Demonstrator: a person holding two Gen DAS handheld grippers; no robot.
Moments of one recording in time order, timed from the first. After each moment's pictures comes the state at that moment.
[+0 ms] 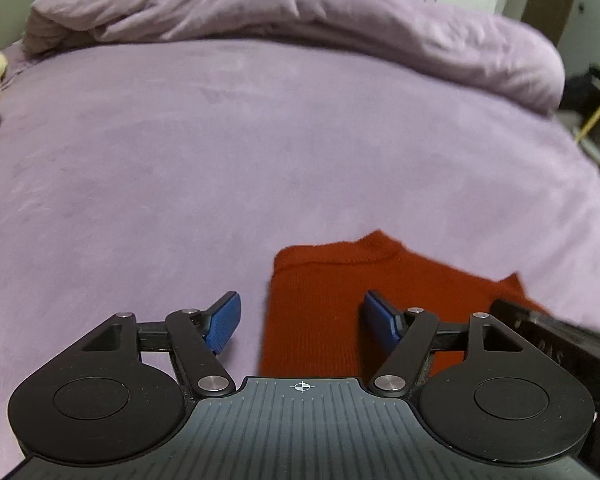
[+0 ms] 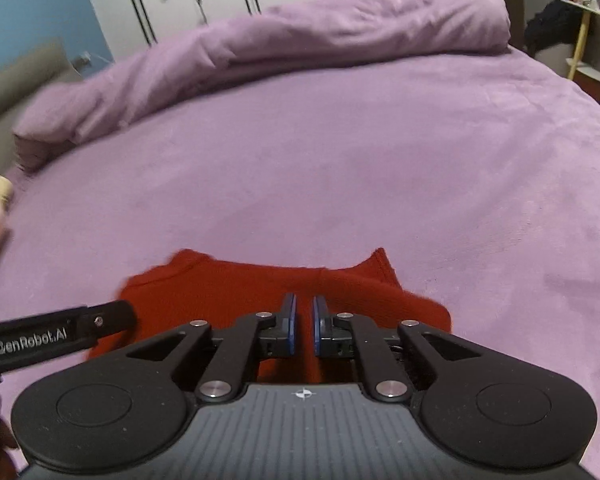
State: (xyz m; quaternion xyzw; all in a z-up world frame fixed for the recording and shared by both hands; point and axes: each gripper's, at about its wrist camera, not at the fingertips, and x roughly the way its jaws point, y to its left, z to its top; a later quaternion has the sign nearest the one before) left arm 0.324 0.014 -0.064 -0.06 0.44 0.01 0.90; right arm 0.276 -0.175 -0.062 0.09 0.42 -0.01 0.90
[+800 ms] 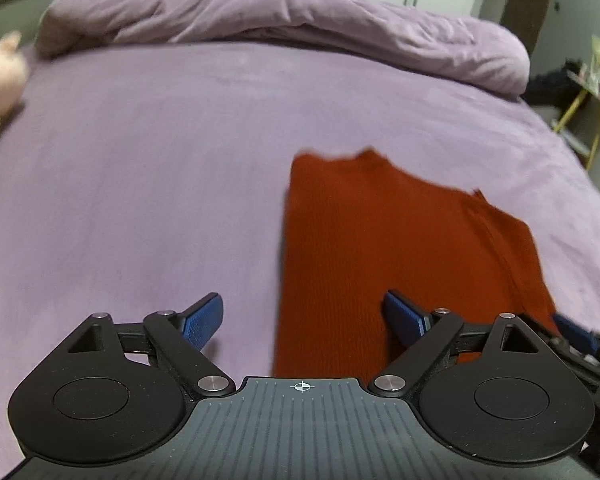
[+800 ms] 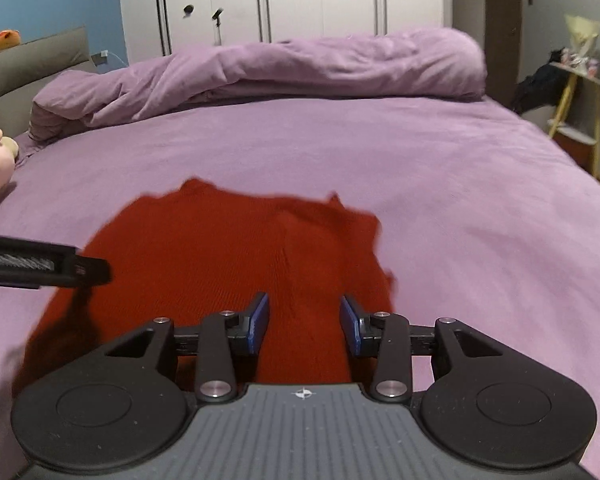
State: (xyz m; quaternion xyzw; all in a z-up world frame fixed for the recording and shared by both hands) left arm 0.186 0.028 -0.065 -0.08 0.41 -0.01 0.91; right arm 0.119 -0.170 -0.069 0.02 0.34 -0.03 0.94
